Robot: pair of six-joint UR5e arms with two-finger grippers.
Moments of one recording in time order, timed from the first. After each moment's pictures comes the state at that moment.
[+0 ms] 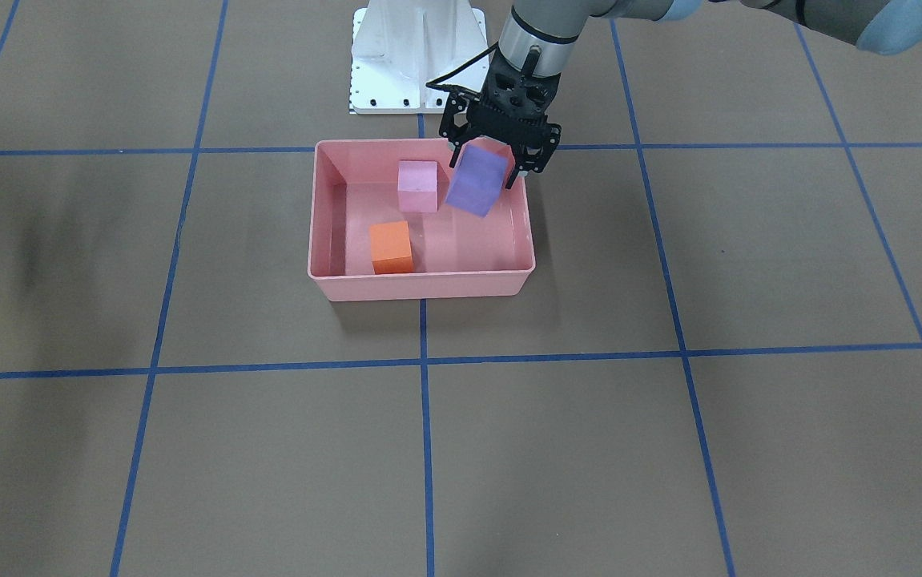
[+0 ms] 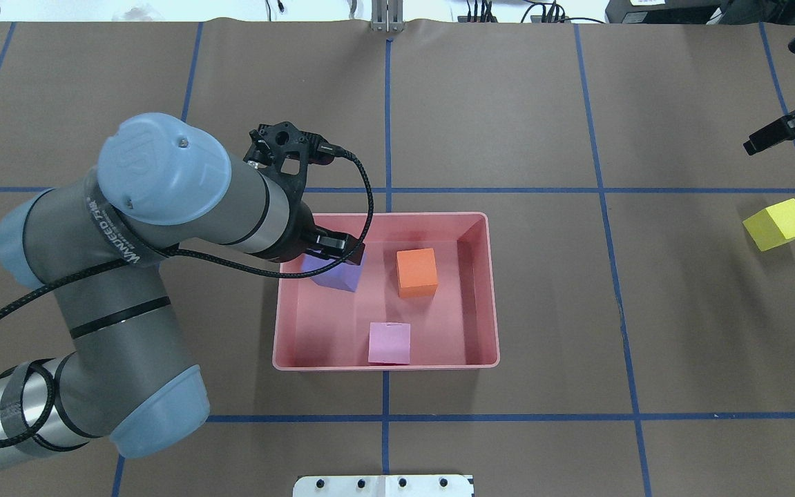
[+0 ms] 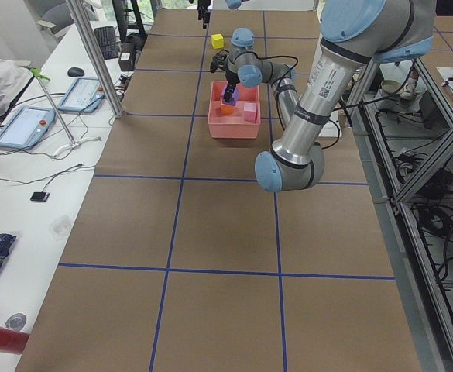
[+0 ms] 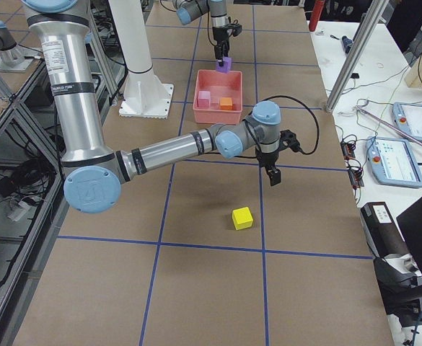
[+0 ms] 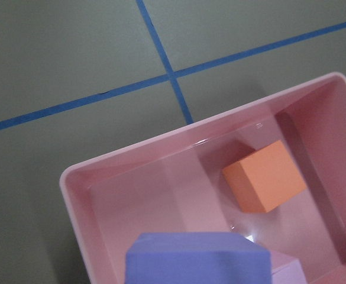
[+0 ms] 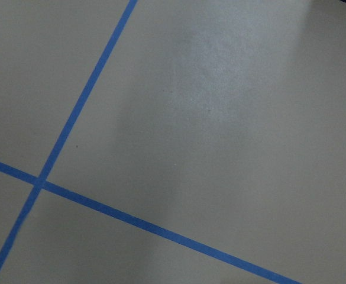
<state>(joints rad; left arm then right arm) -0.55 -2.19 -1.97 -1.59 -1.87 -0.98 1.23 -1.42 1.71 -1.36 2.18 0.17</state>
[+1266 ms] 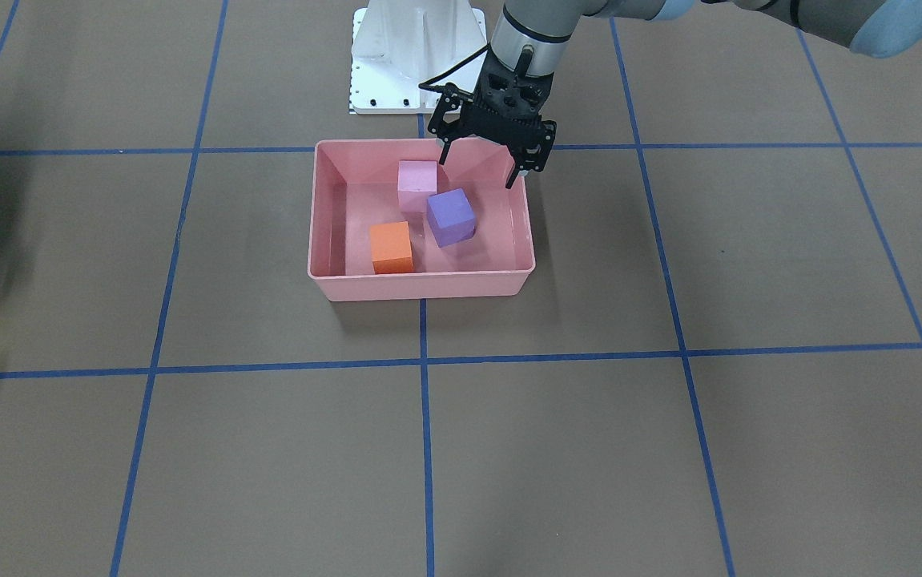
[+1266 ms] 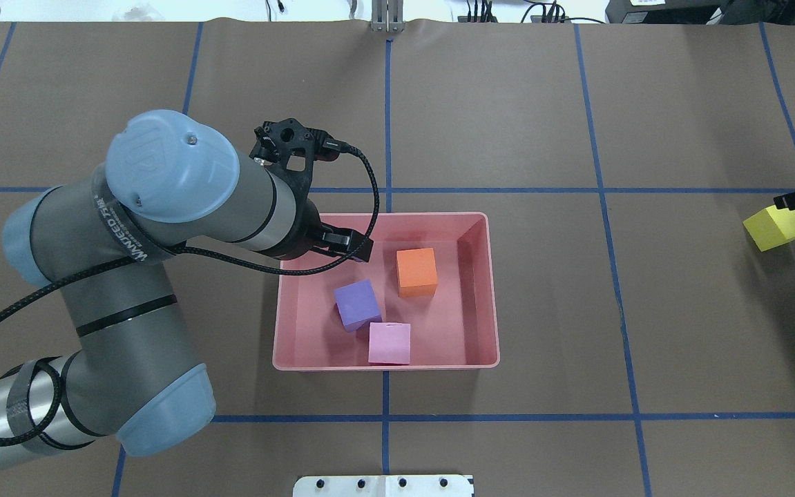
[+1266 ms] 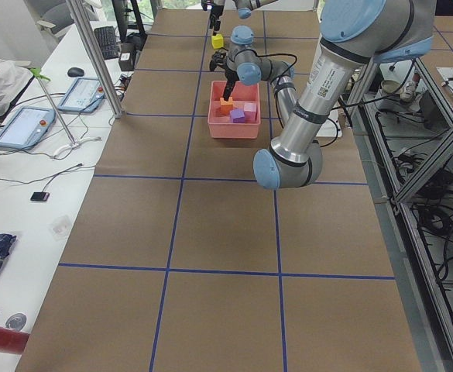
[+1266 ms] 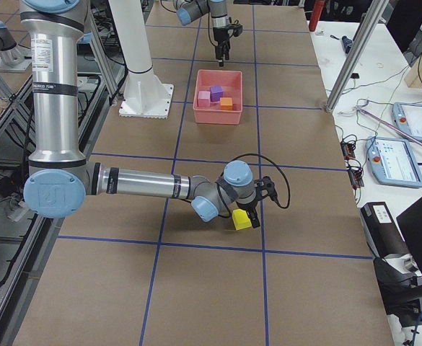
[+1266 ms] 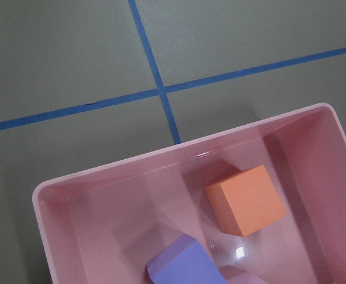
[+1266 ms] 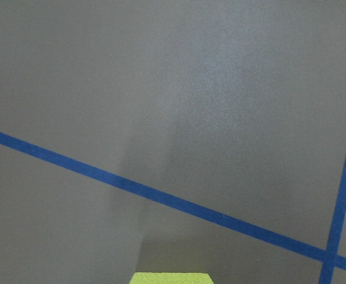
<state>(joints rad) -0.54 -2.20 -1.96 -1.59 -1.86 -0.99 1.21 -1.60 1.45 -0.77 2.19 0.38</state>
